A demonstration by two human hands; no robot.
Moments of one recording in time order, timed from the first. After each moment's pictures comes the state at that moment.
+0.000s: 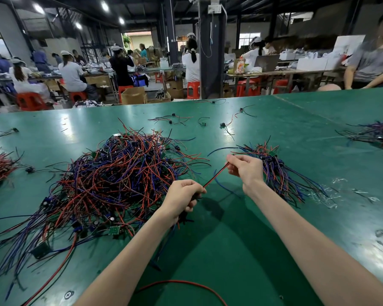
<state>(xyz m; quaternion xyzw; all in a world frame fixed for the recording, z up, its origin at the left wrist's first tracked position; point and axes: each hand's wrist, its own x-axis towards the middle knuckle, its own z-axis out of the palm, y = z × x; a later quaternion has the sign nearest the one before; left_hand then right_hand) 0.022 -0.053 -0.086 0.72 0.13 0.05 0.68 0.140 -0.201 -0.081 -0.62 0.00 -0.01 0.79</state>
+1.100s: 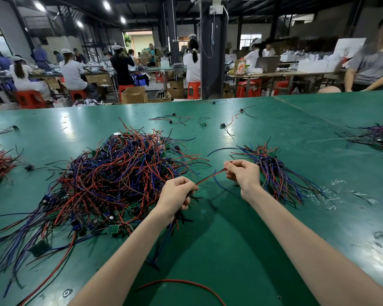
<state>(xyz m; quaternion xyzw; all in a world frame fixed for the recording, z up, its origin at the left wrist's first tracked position) 0.022 -0.044 -0.088 0.72 0.14 0.09 0.68 0.135 -0.198 -0.090 -0.63 0.01 0.00 0.78</state>
